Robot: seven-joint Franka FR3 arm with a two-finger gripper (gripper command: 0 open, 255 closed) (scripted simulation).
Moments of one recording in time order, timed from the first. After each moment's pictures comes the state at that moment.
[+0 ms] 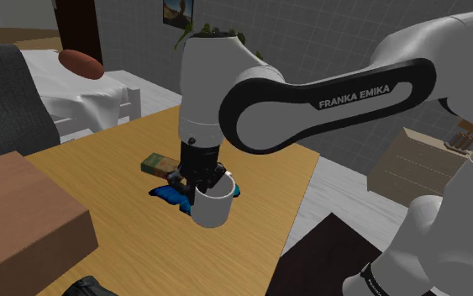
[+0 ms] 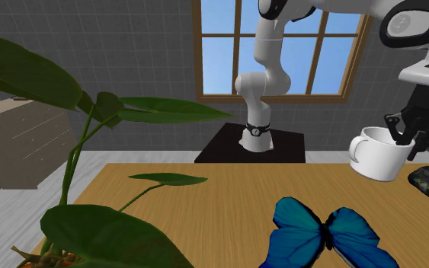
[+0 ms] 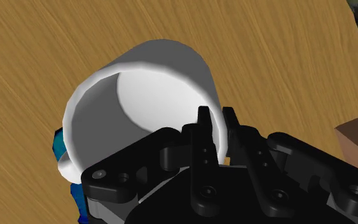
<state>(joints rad) 0.37 0.09 0.41 -1.92 -0.03 1.98 0.96</state>
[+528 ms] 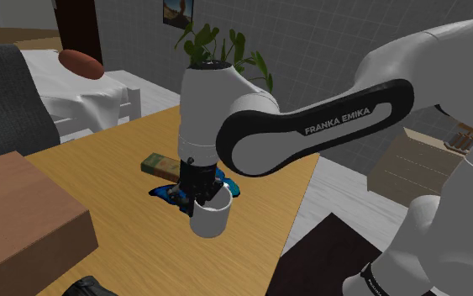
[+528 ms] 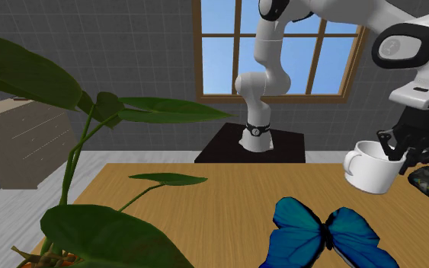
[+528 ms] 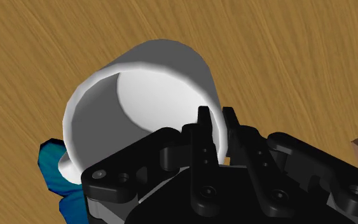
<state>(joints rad) 0.37 0.13 0.41 -1.99 -0.05 2.08 0.97</state>
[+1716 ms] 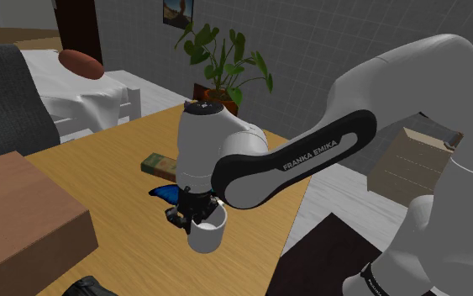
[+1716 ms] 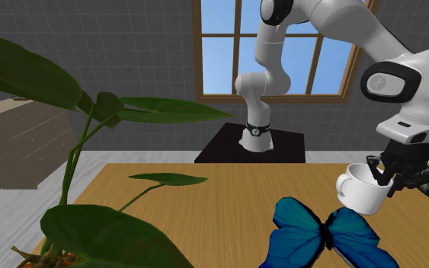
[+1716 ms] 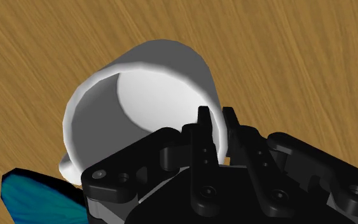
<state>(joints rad) 0.38 0.22 0.40 -2.06 -0.10 2.25 1.00</state>
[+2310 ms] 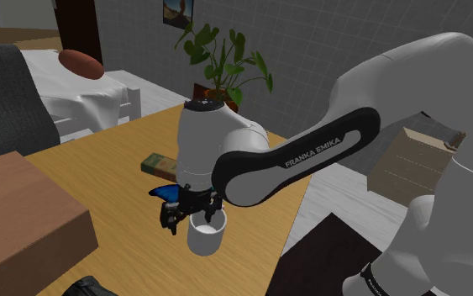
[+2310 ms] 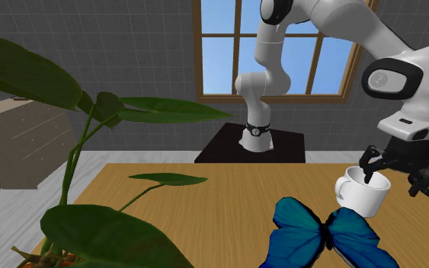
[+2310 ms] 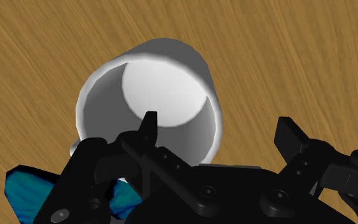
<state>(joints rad) 0.38 0.21 0.40 -2.06 -0.09 2.24 1.00</state>
